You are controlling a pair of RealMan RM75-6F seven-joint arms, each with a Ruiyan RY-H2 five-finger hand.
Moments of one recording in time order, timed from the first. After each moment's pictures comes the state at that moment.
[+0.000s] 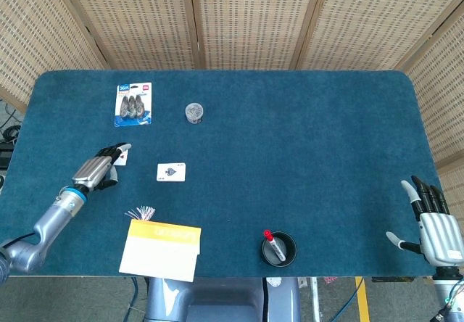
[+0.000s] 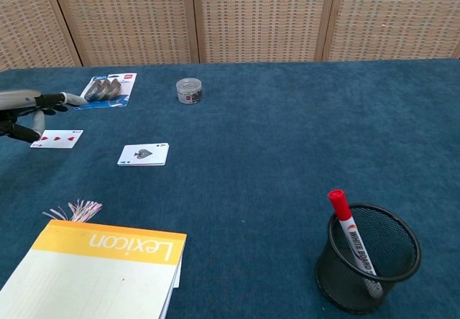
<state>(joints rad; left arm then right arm) -0.64 -1.37 -0.09 -1.19 1.40 0.74 -0.46 0.08 -1.12 0.07 -1.58 -1.50 1.48 0.09</state>
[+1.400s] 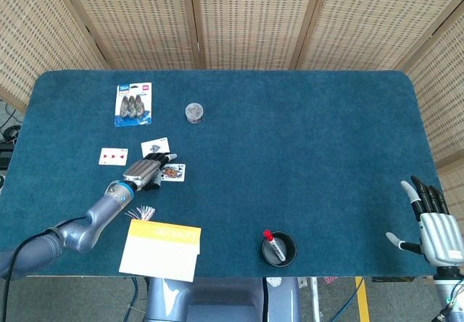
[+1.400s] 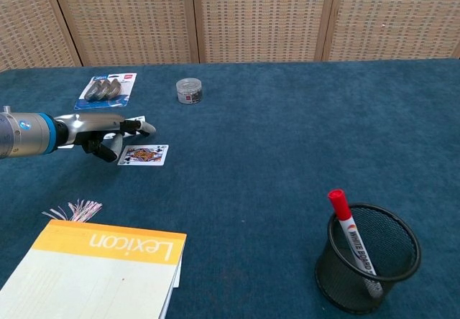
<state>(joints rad) -0.85 -1.58 -0.13 -1.08 1.12 0.48 -0.15 0.08 -1.12 0.06 -1.57 -1.50 1.47 0.12</state>
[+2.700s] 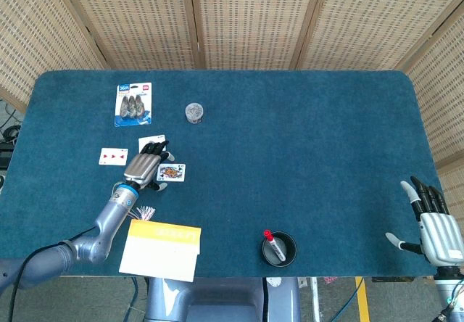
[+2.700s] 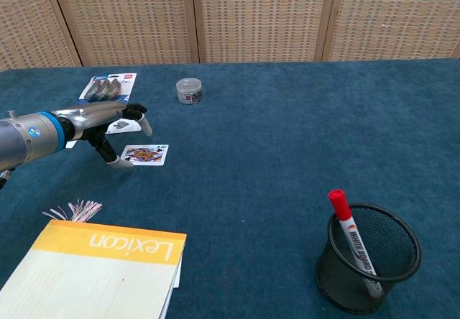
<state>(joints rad) -0.80 -1.66 -0.17 -1.15 0.98 0.75 0.20 0.08 -1.11 0.06 -1.58 -1.50 1.46 0.14</state>
